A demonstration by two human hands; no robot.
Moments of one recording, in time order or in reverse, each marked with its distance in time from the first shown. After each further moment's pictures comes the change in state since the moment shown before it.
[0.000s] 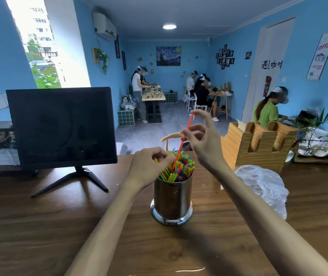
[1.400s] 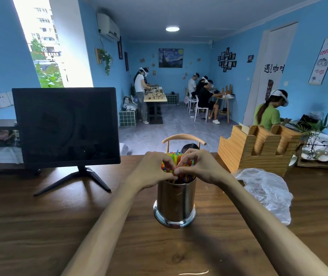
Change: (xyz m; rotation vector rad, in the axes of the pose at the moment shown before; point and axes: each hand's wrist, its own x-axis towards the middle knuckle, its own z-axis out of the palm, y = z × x) left_hand 0.005 -0.006 -0.011 0.197 -0.260 0.131; right_hand -0.019 0.033 -0.002 -0.160 -0.546 0.171
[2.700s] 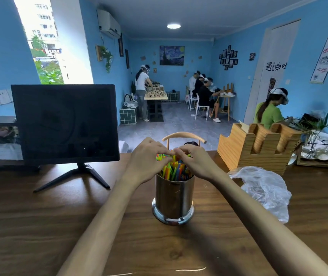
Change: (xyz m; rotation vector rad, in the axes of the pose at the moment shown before) left_hand 0.004 -0.006 0.002 0.132 0.290 0.119; right_hand 0.010 -0.007 0.011 -0.222 0.112 -0.015
